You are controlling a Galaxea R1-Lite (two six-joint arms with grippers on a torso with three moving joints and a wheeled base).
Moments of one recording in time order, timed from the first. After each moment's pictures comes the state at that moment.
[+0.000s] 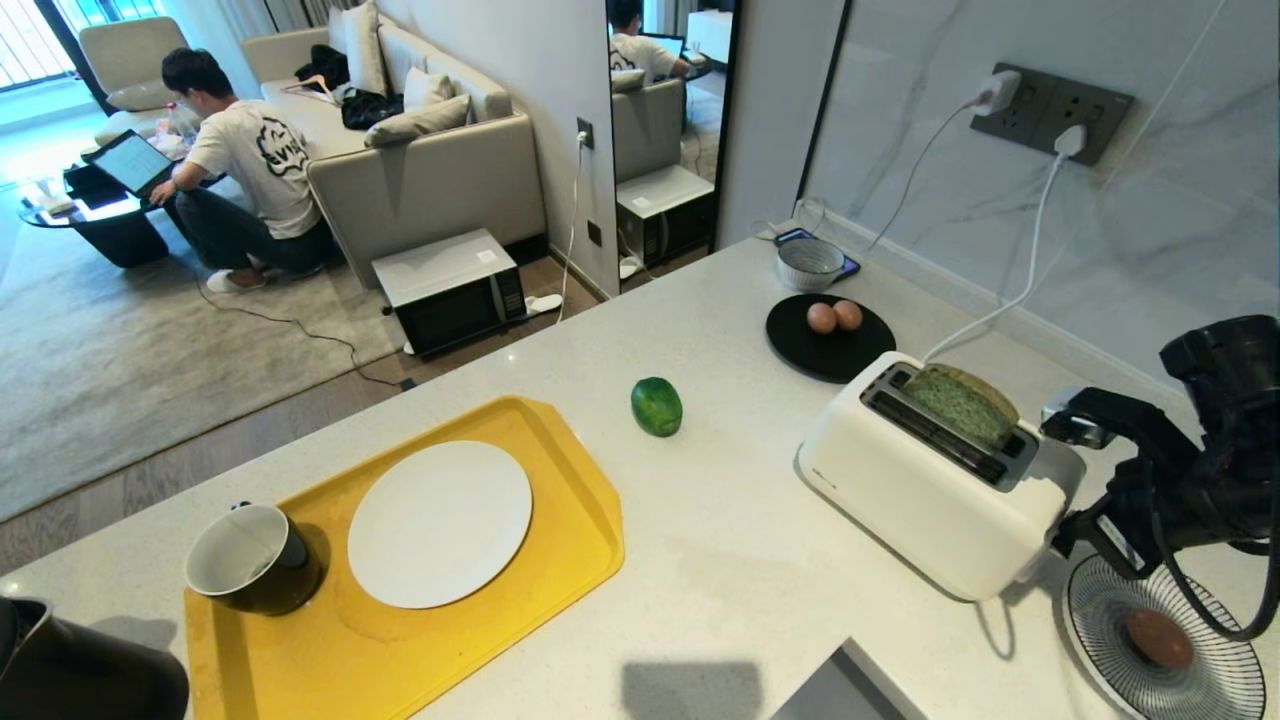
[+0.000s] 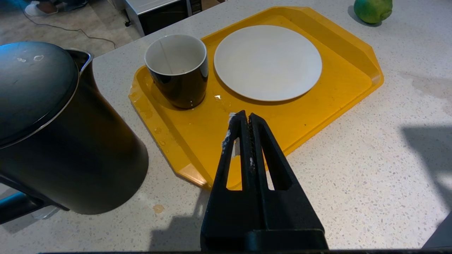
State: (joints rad) left arm 0.00 0.00 -0.01 0.03 0.00 0.00; right arm -0.06 1.65 -0.98 0.30 0.07 -0.56
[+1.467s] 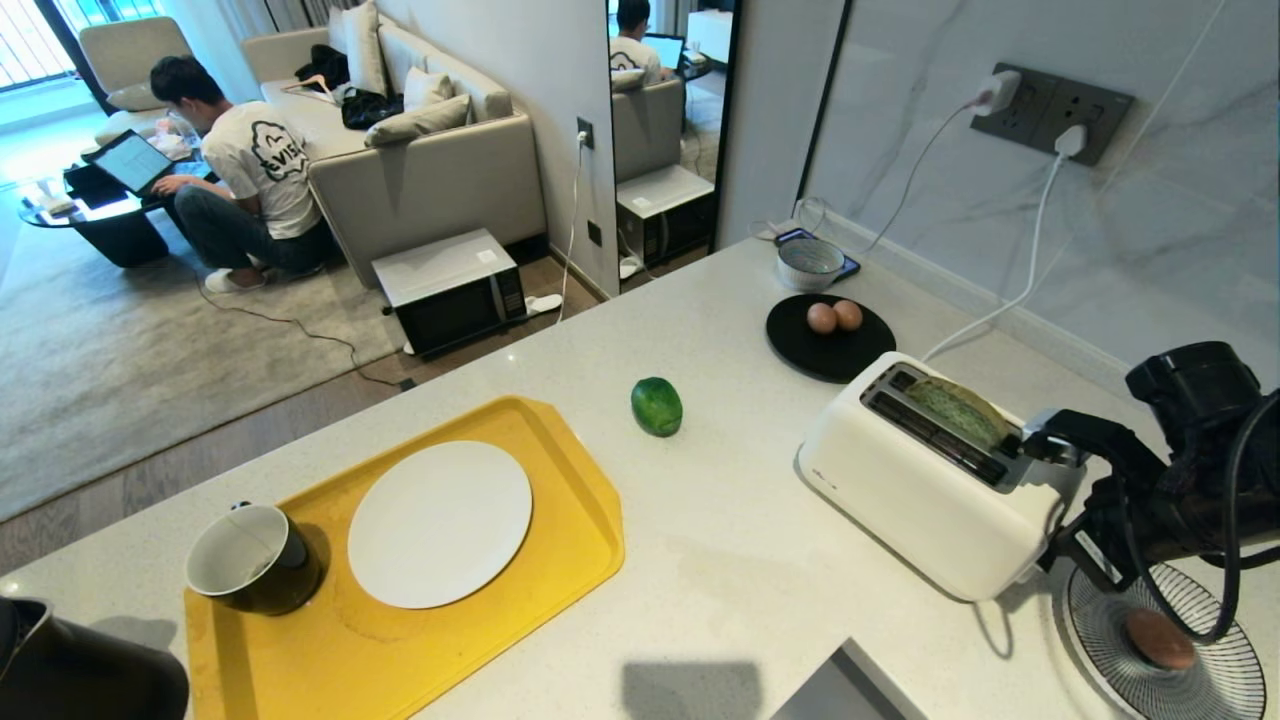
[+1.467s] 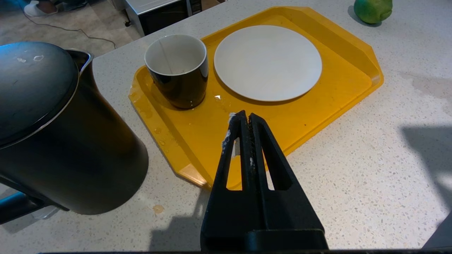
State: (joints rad) left arm 0.00 0.00 -0.01 0.03 0.00 0.00; right arm -0.06 1.73 -0.97 0.30 0.09 -0.56
